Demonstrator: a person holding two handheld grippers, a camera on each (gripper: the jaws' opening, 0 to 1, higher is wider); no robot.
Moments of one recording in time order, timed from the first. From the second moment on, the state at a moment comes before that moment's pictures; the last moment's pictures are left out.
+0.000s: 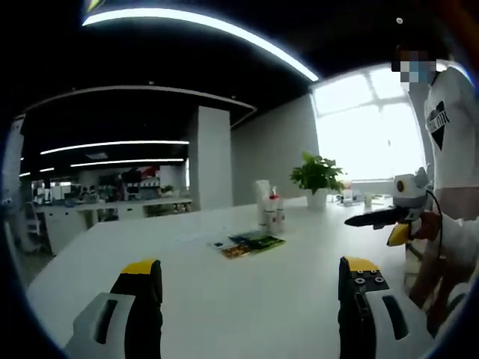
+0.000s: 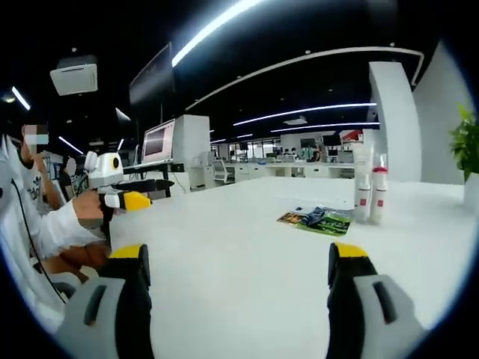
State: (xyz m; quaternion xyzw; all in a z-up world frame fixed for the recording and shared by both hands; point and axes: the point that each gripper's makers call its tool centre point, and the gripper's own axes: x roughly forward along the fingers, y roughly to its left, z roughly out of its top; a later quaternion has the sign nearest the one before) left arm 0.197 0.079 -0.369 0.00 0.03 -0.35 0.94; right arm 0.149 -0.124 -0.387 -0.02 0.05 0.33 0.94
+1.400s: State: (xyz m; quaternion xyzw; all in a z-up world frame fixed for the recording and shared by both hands) left arm 0.151 0.110 -0.366 0.01 0.02 -0.29 0.96; right arm 0.109 -0.152 -0.382 -0.01 0.02 0.26 0.97
